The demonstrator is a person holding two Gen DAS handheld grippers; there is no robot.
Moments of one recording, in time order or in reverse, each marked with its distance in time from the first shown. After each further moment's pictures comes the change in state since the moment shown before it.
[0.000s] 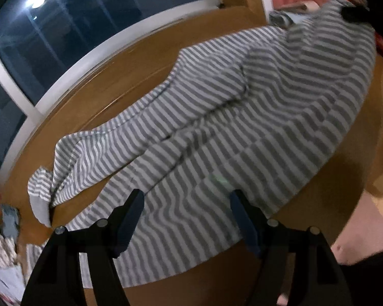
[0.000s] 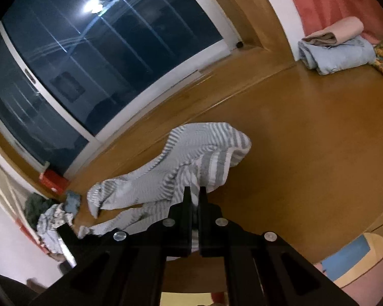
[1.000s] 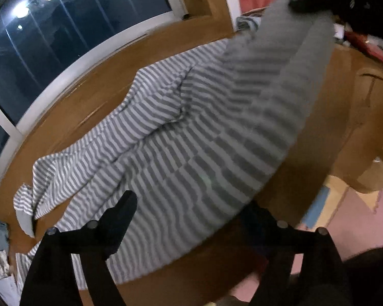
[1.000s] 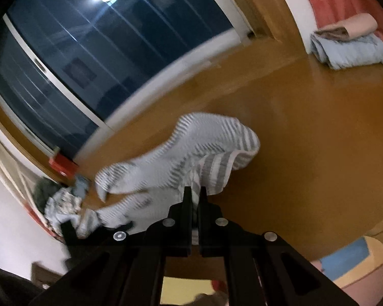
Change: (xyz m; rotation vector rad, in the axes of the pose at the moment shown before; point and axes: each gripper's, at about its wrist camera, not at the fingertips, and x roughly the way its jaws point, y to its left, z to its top) left arm -0.025 -0.048 0.010 0.087 -0.035 -0.043; right arm -0.010 0.000 0.002 -0.034 0.073 0.077
